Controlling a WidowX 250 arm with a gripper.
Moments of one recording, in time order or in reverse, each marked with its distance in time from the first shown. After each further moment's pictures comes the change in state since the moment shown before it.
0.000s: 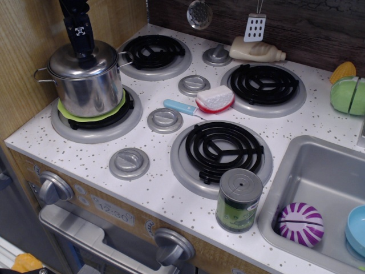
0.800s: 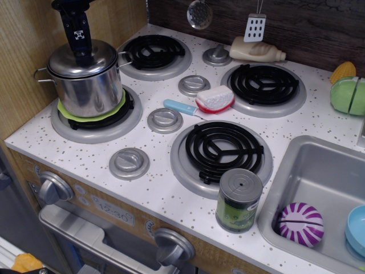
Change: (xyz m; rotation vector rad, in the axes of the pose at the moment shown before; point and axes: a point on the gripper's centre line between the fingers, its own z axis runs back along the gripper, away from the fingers) arm -0.002 -0.010 -0.002 -0.053 0.015 0.002
